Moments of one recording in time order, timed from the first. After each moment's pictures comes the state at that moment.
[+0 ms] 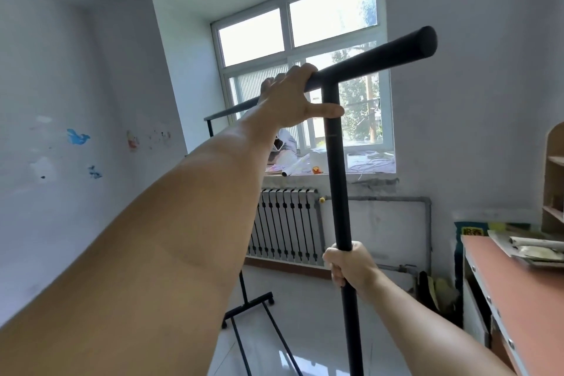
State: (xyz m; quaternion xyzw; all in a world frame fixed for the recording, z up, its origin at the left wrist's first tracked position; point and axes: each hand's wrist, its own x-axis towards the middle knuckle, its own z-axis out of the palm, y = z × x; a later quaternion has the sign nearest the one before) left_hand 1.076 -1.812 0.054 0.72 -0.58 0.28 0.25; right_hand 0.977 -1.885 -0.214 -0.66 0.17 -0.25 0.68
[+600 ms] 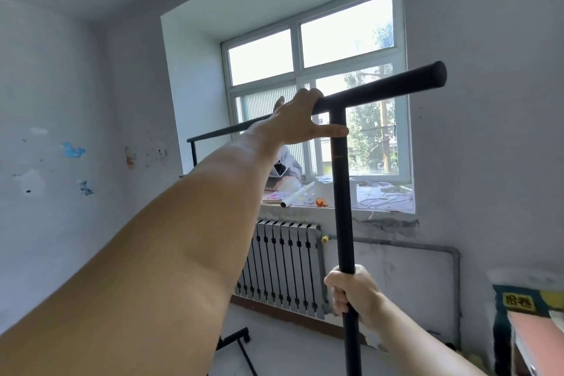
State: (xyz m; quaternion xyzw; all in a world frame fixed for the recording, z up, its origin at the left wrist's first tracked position) left_hand 1.212 -2.014 0.060 0.73 -0.59 0.26 0.23; right_hand 1.106 -2.092 -0.216 -0.66 0.14 -0.21 0.71
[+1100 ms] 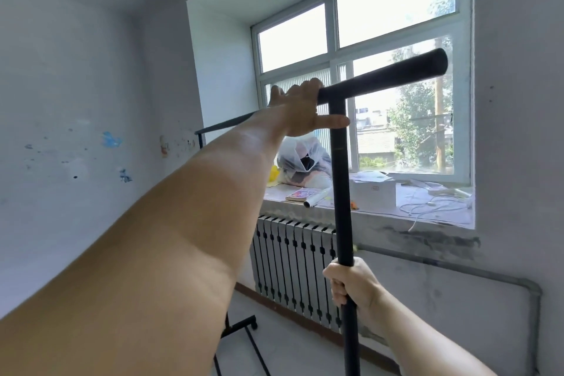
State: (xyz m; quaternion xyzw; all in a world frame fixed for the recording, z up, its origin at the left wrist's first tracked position) left_hand 1.322 -2.147 0.061 0.81 -0.49 0.31 0.11; right_hand 1.238 -2.243 -0.218 -0.68 0.08 -0.14 0.71
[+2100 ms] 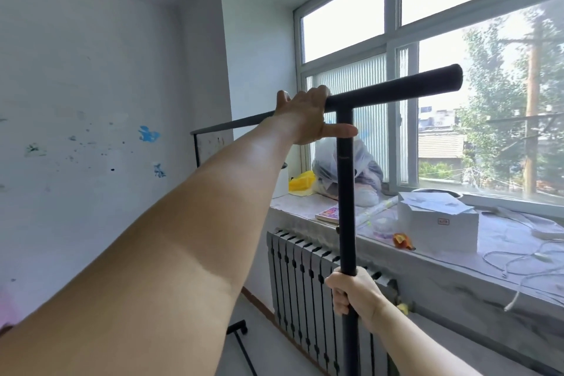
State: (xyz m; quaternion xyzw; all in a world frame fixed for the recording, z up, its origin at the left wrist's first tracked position) left_hand 1.572 -2.307 0.058 0.86 -0.38 0.34 0.06; right_hand 1.509 -2.418 -0.214 -0.70 0.00 -0.06 0.71
